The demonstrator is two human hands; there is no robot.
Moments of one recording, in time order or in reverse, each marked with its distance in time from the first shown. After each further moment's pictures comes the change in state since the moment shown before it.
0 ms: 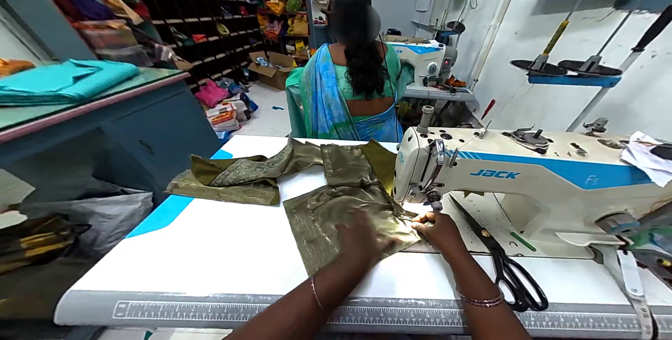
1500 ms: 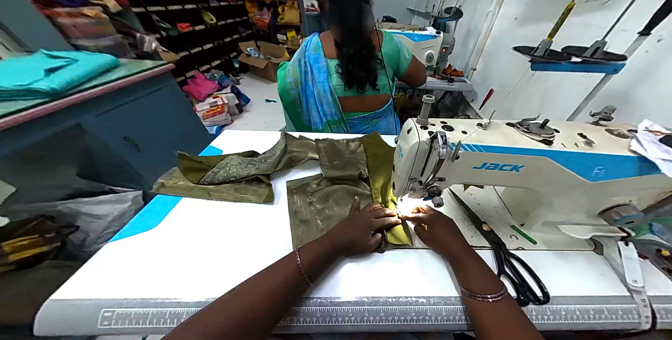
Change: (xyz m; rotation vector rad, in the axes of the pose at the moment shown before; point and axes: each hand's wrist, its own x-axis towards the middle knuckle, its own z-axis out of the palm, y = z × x) left_hand 0.050 -0.045 0.010 -0.110 0.085 0.814; right_hand -0.001 0.017 0.000 -0.325 -0.091 -0.462
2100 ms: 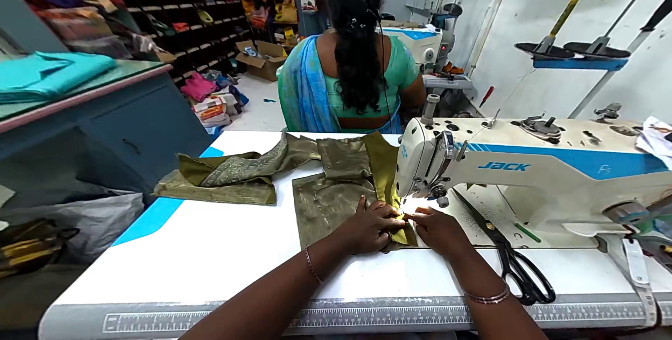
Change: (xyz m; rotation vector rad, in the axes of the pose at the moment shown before) left_hand 0.007 -0.005 0.003 0.028 0.040 0.072; right_hand 0.000 -0.008 0.002 -0.110 0.011 -0.041
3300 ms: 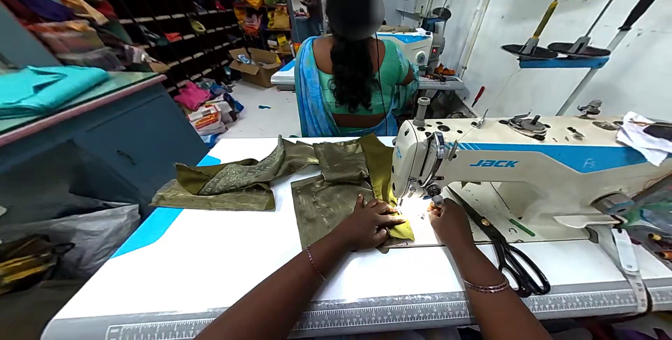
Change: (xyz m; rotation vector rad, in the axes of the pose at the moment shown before) left_hand 0.006 -0.004 -0.004 -0.017 -0.024 -0.034; right_hand 0.007 0.000 -0.011 0.105 0.167 0.555
